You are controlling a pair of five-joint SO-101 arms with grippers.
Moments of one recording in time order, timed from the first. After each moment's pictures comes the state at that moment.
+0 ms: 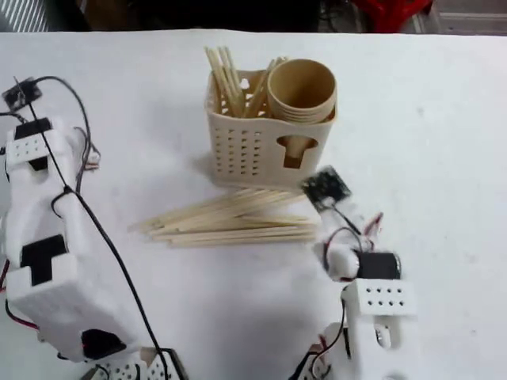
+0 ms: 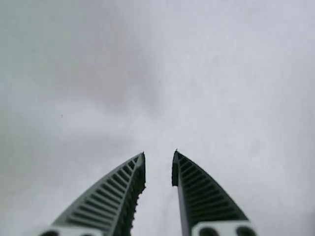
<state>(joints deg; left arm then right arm) -27.6 17.5 4.4 62.0 20.7 -2.8 -56.6 69.5 57.1 33.7</state>
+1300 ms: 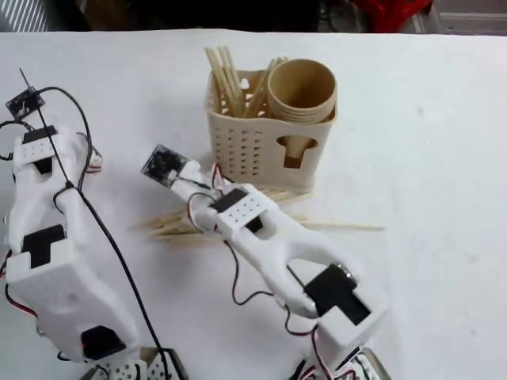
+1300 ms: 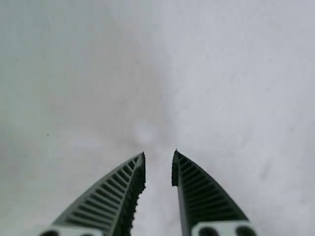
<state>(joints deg) -28.0 23.3 4.4 55.6 21.1 -41.8 10.2 27.6 29.3 24.7</state>
